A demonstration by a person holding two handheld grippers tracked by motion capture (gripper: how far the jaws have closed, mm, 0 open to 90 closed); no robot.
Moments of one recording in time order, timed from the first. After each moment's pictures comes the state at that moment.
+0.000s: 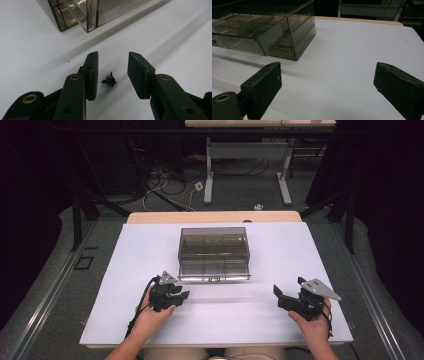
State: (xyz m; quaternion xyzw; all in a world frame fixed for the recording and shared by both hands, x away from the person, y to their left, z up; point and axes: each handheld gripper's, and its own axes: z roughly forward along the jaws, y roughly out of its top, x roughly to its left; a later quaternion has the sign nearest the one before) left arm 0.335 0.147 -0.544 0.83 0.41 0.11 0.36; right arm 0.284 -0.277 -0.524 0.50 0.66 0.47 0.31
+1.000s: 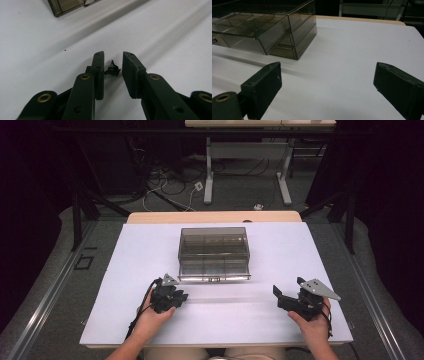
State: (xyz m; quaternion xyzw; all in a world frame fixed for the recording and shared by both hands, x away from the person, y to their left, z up) left arm 0.337 0.147 -0.554 0.84 0.41 0.10 0.34; right arm 0.285 -0.277 -0.525 0.50 0.66 0.47 0.31
